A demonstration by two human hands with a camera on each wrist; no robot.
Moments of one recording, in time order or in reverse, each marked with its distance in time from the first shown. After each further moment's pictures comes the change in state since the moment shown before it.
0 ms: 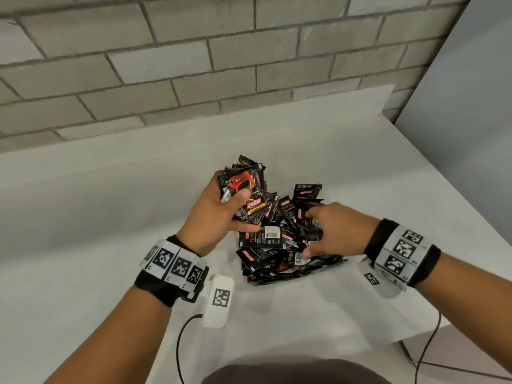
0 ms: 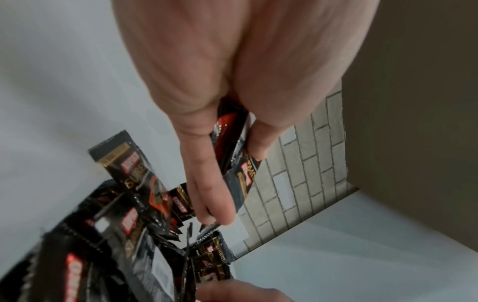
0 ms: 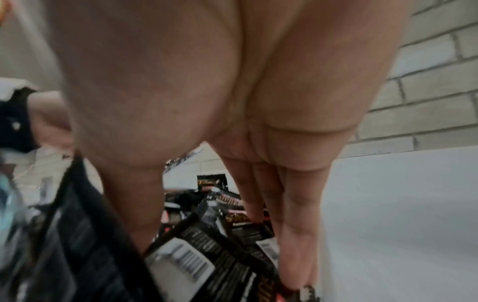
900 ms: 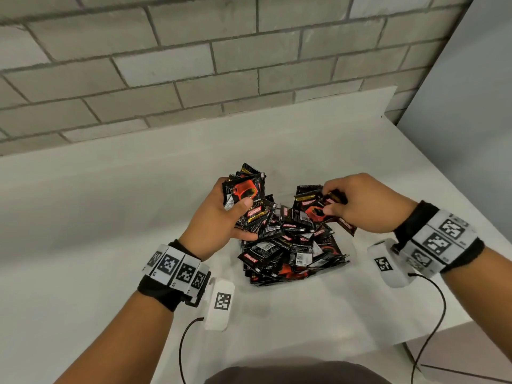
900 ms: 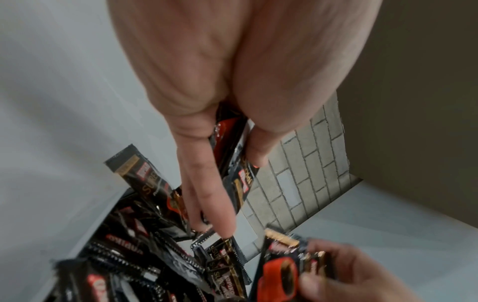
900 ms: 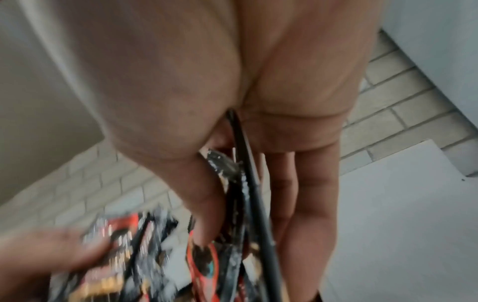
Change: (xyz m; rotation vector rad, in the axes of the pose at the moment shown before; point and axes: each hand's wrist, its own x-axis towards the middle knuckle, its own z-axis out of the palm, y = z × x) left_hand -0.001 -0.008 -0.006 0.164 -0.010 0.010; right_hand -0.017 0.017 -0.044 0.170 0.312 -0.061
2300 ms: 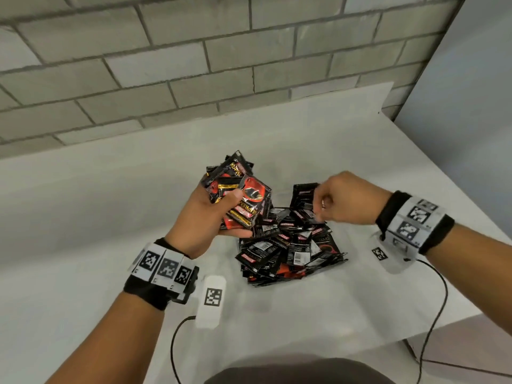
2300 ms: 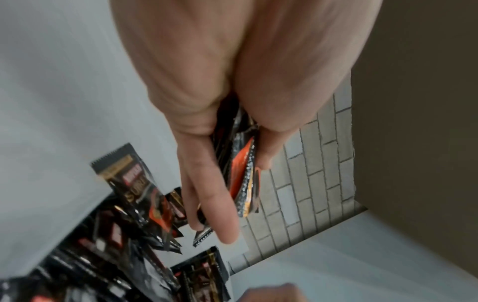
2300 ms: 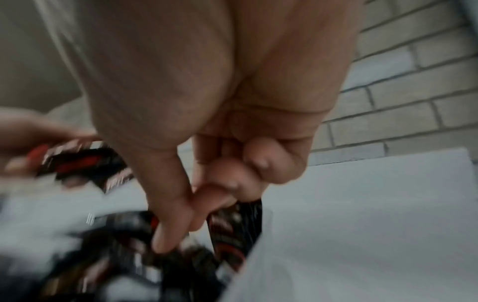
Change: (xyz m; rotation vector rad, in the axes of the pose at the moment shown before) left_hand -0.001 0.011 -0.007 -0.131 -0.006 -0.027; right_hand 0.020 0.002 0.008 -0.087 -0.112 -0.080
